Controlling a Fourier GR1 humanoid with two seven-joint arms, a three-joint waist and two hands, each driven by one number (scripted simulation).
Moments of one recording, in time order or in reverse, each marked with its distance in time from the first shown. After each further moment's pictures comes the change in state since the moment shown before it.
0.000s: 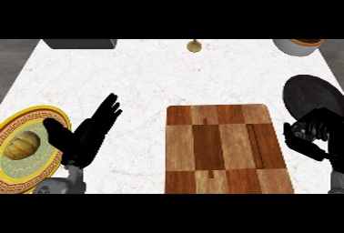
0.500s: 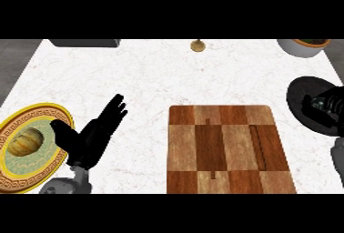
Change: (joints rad) left arm 0.001 -0.030 -0.024 -0.013 -0.029 0.000 0.003; right arm -0.309 -0.022 -0.211 0.562 -0.031 -0.222 -0.254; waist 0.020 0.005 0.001
